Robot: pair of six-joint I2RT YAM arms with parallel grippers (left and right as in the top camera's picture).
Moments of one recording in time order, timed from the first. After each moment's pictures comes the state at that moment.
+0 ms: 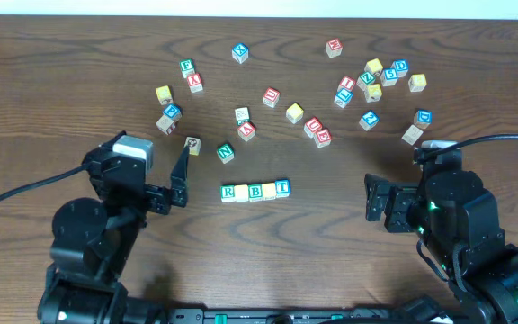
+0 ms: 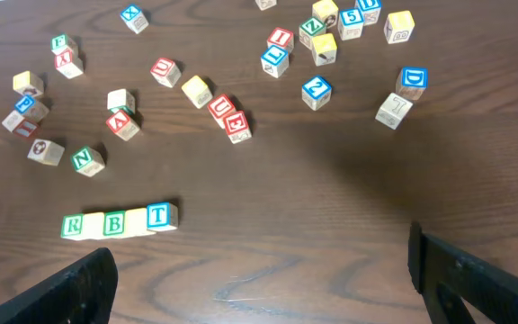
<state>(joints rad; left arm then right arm) -0.19 0.57 0.77 -0.38 0.06 0.04 0.47 0.81 1.12 -1.05 0.22 0.41</state>
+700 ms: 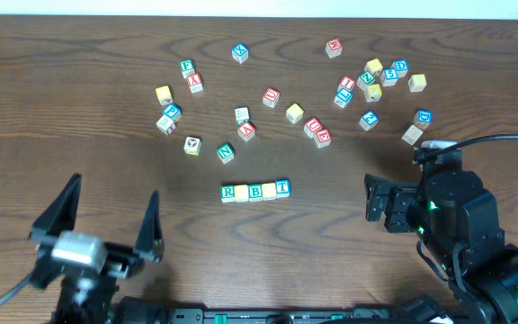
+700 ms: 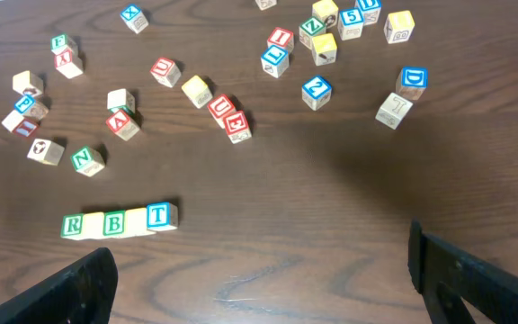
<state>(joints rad) -0.19 0.16 0.77 -0.37 0.05 0.04 0.47 0.81 1.12 -1.05 0.22 0.41</state>
